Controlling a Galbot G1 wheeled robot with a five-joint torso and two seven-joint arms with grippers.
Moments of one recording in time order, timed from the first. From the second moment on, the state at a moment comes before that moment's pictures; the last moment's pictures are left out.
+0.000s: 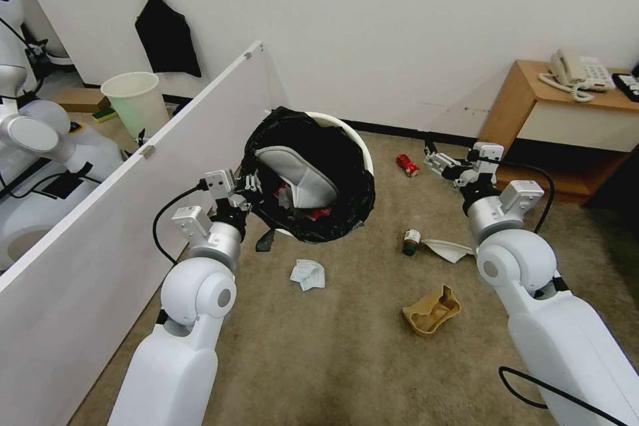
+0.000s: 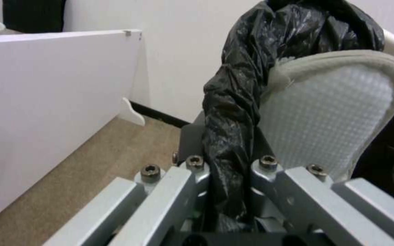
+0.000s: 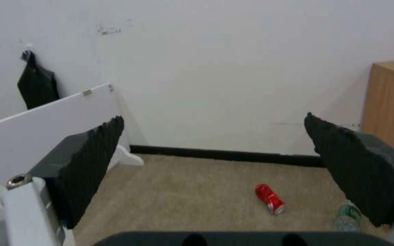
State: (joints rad) left arm 1.04 -1.38 -0.36 -2.08 -0.53 0.37 -0.25; right arm -0.94 1.04 0.38 1.96 0.66 -0.23 0.29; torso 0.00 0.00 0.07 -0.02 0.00
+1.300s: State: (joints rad) left arm 1.04 -1.39 -0.36 -2.08 -0.53 0.37 -0.26; right arm -0.94 1.05 0.38 1.95 0.62 -0.20 0.28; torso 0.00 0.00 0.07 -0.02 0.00
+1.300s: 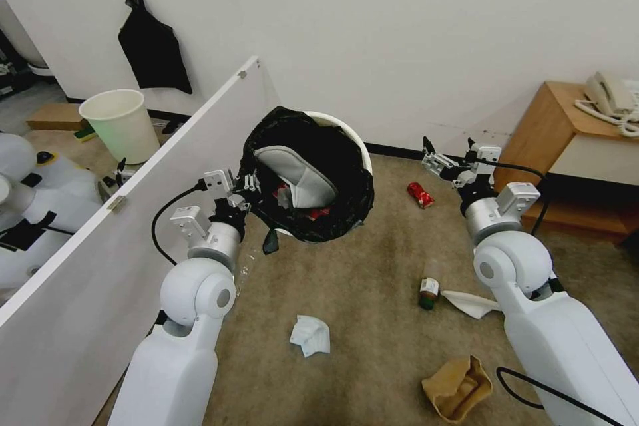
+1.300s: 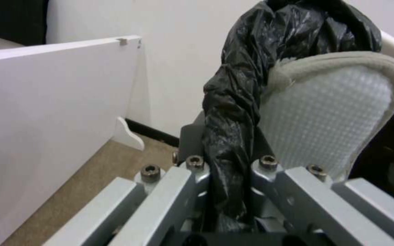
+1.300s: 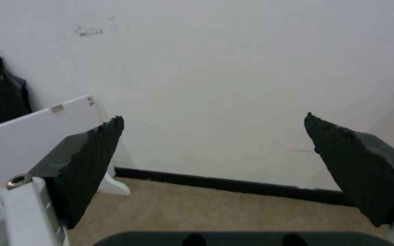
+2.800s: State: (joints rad) left arm 1.05 -1.38 -0.38 -2.09 -0.57 0.42 -0.32; right arm -1.15 0.76 0.50 2.23 1.37 -0.74 0.74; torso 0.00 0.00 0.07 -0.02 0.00
